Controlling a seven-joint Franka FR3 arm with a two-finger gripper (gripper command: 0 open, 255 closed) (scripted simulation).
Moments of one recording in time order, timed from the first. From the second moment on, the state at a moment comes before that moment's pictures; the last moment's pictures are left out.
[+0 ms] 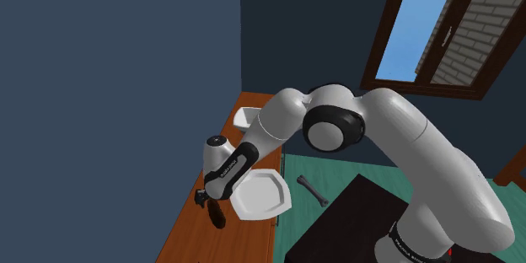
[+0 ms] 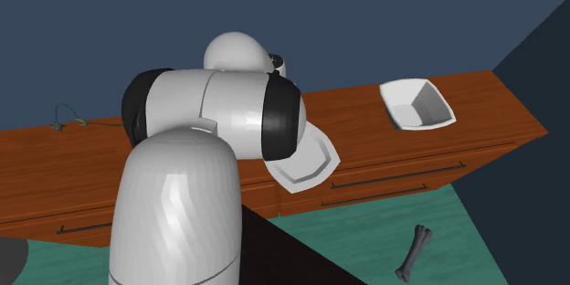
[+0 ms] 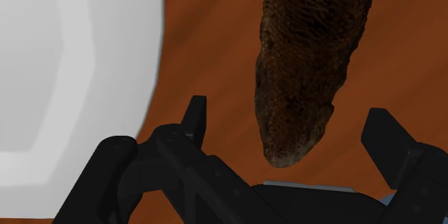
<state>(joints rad) 0.44 0.93 0.00 -1.68 0.12 2.72 0.51</state>
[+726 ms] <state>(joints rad) 0.43 0.93 -0.01 -1.69 0.12 2.72 0.51</state>
